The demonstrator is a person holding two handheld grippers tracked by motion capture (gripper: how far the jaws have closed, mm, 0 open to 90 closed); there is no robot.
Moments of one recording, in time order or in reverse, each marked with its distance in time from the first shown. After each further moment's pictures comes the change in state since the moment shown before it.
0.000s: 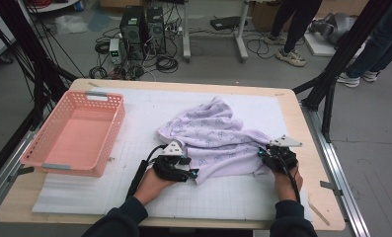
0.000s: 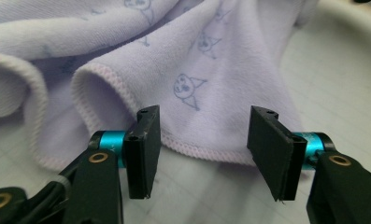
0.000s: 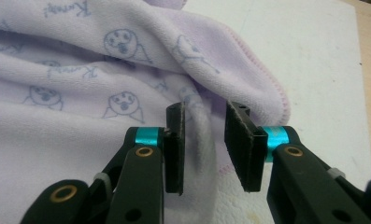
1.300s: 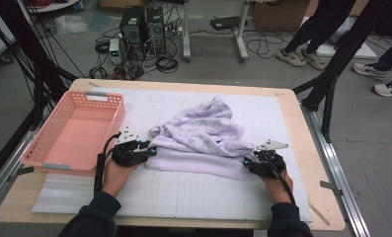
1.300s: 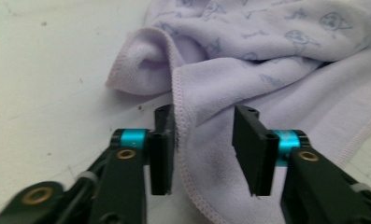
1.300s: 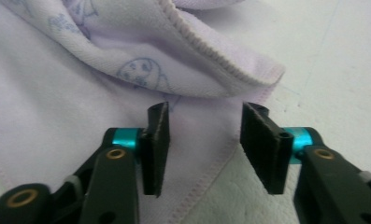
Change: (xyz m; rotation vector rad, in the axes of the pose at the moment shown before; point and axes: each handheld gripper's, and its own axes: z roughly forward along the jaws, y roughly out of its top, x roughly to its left) left arm 0.076 -0.036 -0.090 -0.156 0.262 -0.123; right arm 0.028 -0.002 0.009 0.077 0.155 -0.046
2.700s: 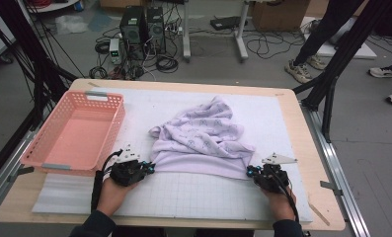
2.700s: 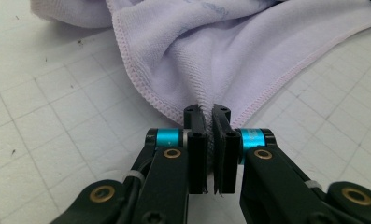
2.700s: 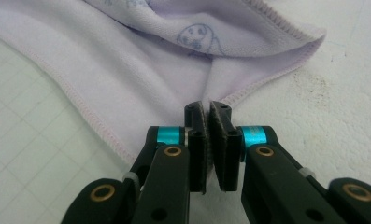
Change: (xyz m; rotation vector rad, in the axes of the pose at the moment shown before) left arm -0.033 -0.028 -0.022 0.100 -0.049 0.022; right arm 0.019 -0.029 -0.025 -0.042 0.109 0.093
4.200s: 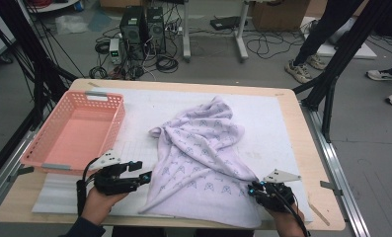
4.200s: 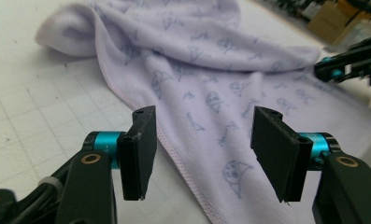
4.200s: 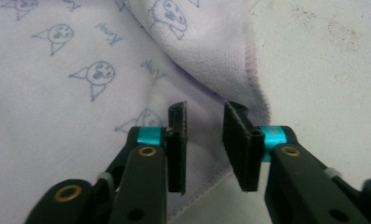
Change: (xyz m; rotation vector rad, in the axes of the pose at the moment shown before) left arm -0.013 0.003 -0.047 -0.126 -0.107 -0.113; right arm 0.026 -0.024 -0.035 0.065 0.029 -0.066
